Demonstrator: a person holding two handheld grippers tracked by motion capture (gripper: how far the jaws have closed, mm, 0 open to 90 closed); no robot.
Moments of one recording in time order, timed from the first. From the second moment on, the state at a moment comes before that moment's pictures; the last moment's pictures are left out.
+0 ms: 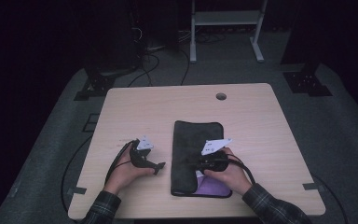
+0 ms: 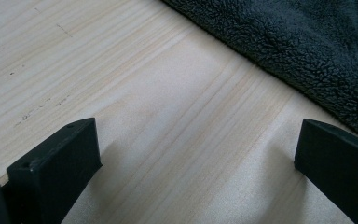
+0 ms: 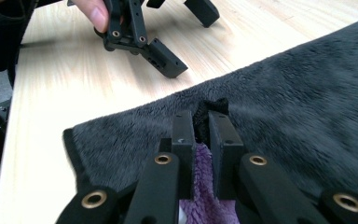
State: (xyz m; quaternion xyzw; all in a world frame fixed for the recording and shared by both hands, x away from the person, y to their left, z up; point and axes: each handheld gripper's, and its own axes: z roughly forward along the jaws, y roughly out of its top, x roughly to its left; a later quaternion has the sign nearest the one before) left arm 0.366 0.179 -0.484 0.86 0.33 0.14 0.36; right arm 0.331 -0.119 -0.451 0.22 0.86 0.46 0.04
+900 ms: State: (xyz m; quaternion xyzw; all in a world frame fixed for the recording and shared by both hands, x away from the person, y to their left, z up) left arm 0.366 0.179 -0.484 0.86 0.33 0.15 0.36; right arm 0.276 -0.193 -0.462 0.25 0.87 0.41 0.07
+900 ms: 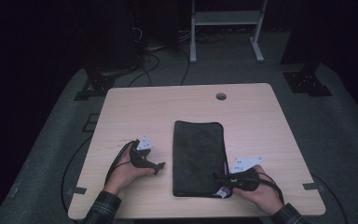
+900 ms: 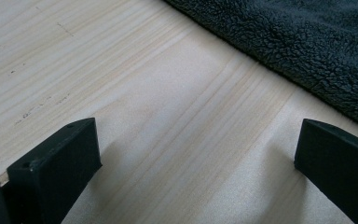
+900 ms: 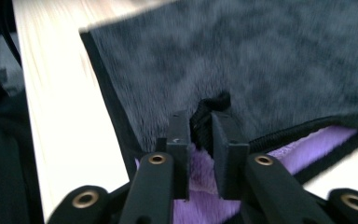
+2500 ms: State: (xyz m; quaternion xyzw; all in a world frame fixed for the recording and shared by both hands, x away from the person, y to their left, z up) left arm 0.366 0.181 -0.482 0.86 0.31 0.15 0.37; right arm 0.346 -0.257 -0.454 0.33 0.83 0.43 0.14
